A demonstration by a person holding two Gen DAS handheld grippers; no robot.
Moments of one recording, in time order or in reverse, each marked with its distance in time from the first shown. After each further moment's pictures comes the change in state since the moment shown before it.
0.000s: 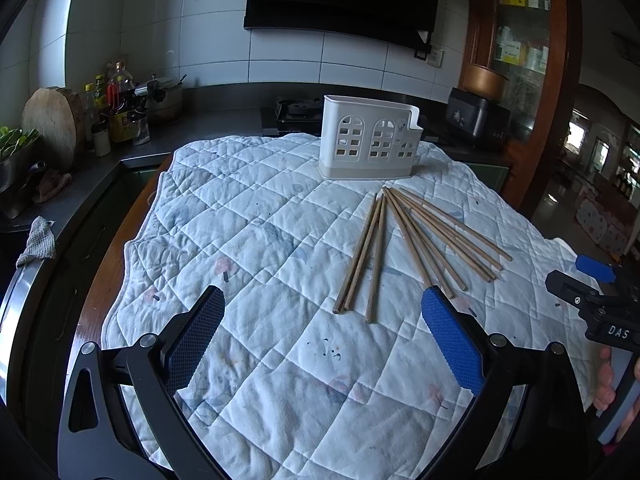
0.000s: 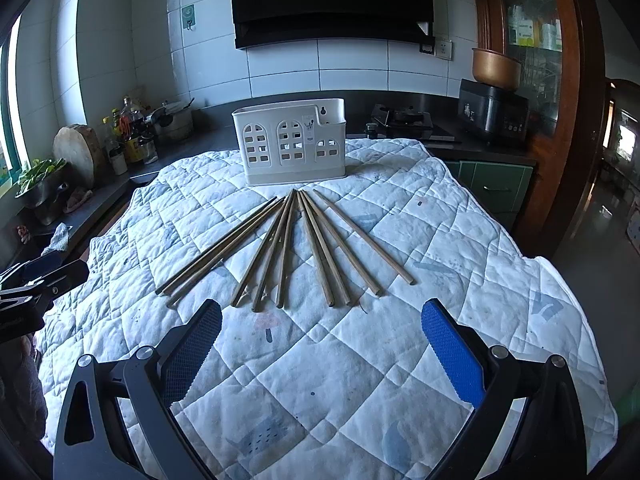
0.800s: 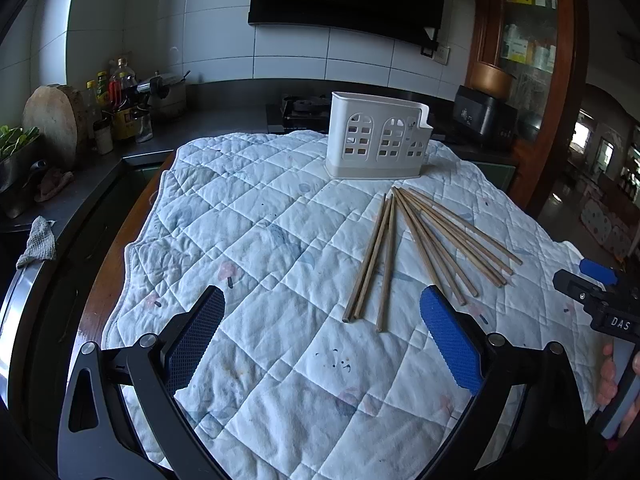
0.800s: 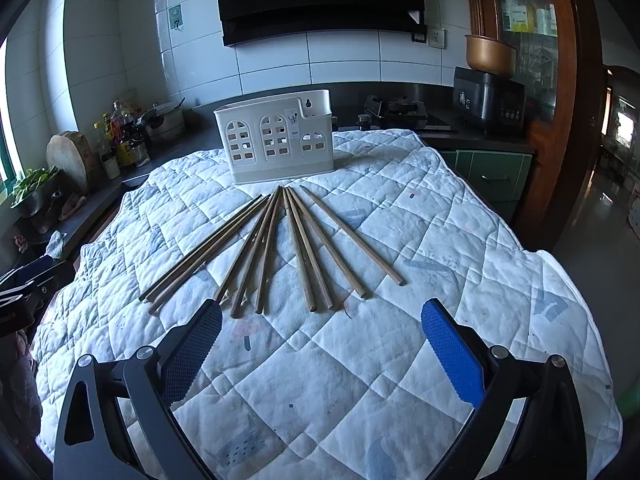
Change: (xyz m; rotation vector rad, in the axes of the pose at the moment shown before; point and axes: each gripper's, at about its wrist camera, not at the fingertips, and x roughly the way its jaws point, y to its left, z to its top) left arm 0.013 0.006 0.006 -0.008 0.014 0.015; right arm 0.021 -0.022 0.004 0.039 0.022 0.008
